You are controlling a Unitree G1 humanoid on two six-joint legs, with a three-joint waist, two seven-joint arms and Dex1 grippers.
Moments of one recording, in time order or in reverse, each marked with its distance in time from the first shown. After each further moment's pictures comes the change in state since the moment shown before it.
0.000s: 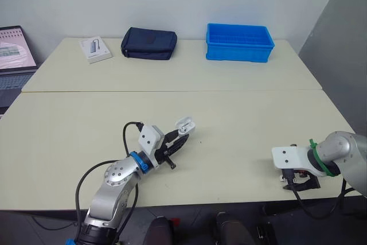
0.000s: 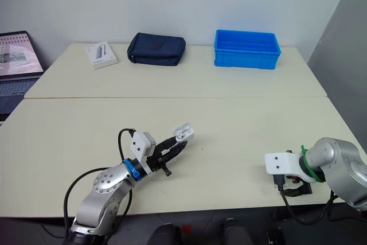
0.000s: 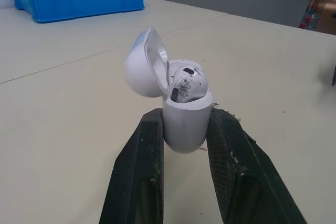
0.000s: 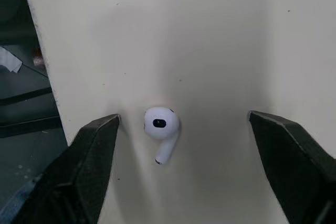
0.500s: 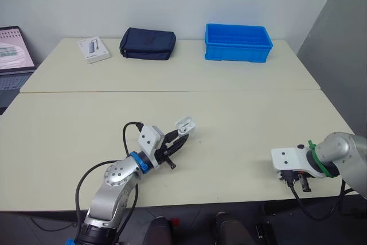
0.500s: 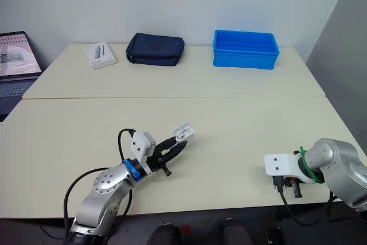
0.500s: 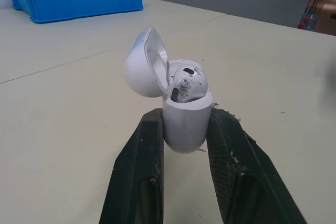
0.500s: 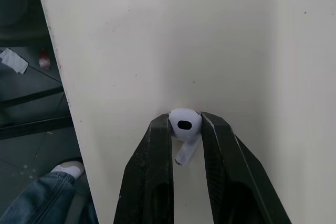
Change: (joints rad) left arm -0.002 0.000 0.000 0.002 0.000 -0.001 -0.001; right arm -0.004 0.017 -0.003 -0.005 0.003 -0.003 0.002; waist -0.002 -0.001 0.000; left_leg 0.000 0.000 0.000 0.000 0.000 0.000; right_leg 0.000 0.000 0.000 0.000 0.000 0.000
